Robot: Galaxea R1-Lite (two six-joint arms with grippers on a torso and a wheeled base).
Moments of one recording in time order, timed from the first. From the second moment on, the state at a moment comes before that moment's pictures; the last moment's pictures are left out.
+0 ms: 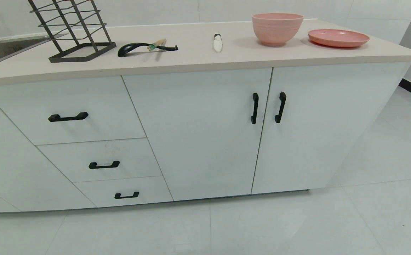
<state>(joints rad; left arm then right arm) 0.00 0.00 0.00 0.00 0.07 -0.05 0.01 0.18 -0.23 -0.03 0.16 0.01</state>
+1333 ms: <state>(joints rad) 0.00 0.00 0.00 -0.10 0.01 -0.05 -0.06 1.16 -0.24 -0.99 0.47 -0.16</state>
